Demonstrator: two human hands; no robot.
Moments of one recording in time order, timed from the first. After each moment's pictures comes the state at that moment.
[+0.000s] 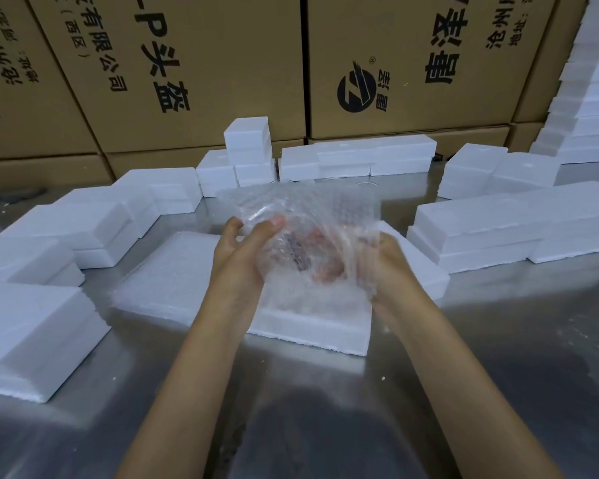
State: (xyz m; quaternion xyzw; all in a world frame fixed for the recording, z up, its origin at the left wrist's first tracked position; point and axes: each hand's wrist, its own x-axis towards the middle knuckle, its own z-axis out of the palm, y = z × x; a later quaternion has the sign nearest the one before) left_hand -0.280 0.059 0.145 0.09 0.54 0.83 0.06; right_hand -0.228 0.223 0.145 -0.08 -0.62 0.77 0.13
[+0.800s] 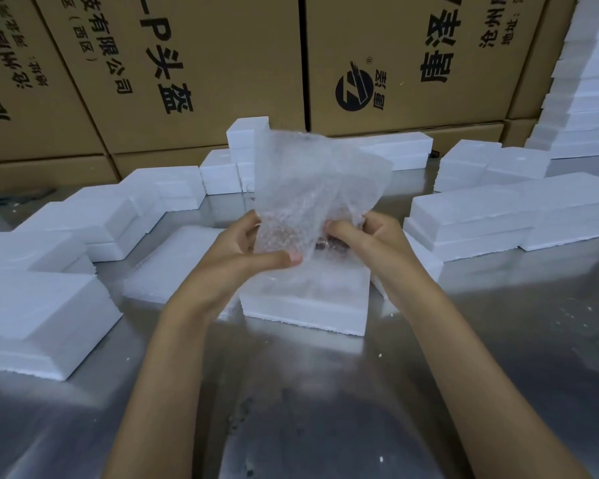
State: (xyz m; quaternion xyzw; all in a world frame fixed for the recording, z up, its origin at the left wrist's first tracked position) left_hand -0.265 0.024 0.155 0.27 0.71 0.64 0.10; right_hand -0.216 0.224 0.155 -0.04 -0.72 0.67 0.17
